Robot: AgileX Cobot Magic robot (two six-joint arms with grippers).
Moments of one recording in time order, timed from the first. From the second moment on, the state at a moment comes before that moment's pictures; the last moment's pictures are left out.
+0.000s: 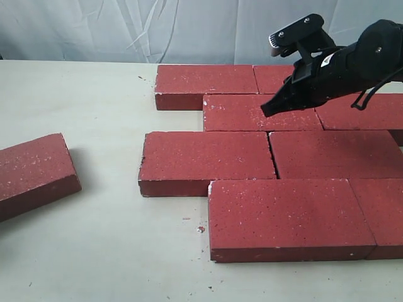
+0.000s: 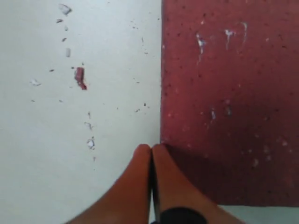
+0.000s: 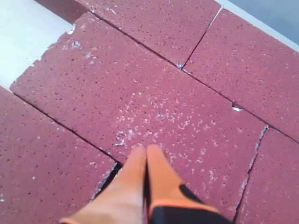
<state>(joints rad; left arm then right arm) 0.46 1.60 -0.81 0.06 0.82 -0.07 0.30 1.70 -1.04 0.26 0.28 -0.54</state>
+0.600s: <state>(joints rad) 0.46 1.72 -0.80 -0.84 0.62 0.65 0.30 1.70 -1.04 0.29 0.26 -0.54</state>
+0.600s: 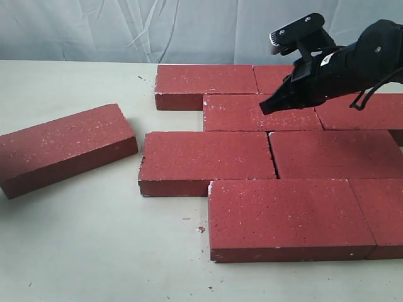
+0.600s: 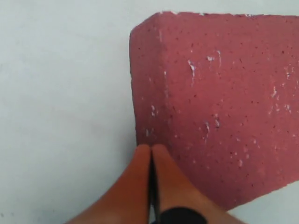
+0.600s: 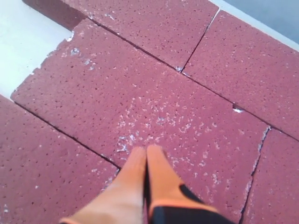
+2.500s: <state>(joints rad) 0.43 1.78 -0.78 -1.03 0.49 1.23 0.65 2.63 -2.37 0.32 0.87 -0.45</state>
